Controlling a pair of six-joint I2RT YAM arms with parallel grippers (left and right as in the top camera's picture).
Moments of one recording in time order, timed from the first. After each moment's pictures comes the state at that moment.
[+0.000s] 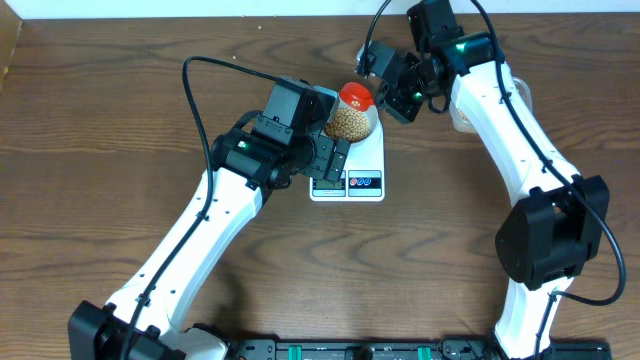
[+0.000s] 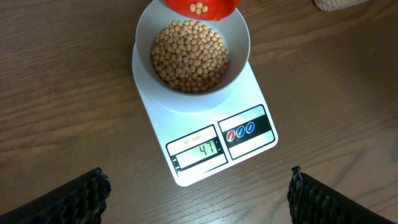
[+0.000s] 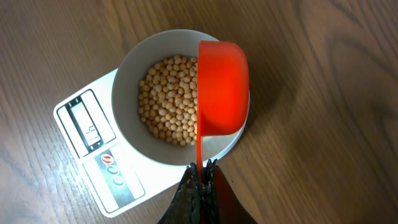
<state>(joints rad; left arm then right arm) -0.47 1.50 1.30 -0.79 0.09 -0.10 0.32 2.04 1.90 -1.00 -0.37 -0.69</state>
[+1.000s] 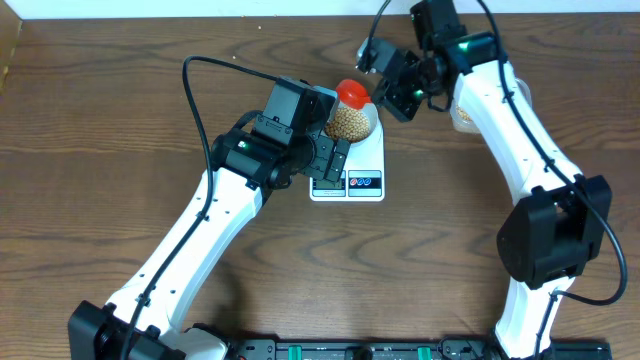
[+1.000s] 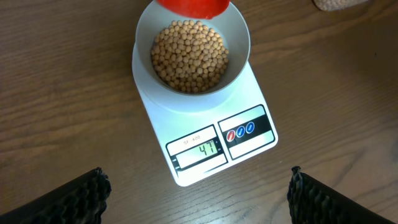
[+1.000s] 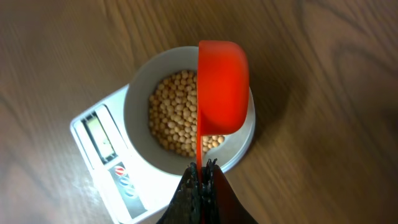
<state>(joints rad) -0.47 1.50 1.30 -0.79 0.09 -0.10 0.30 2.04 1.90 -0.99 -0.45 -0.64</state>
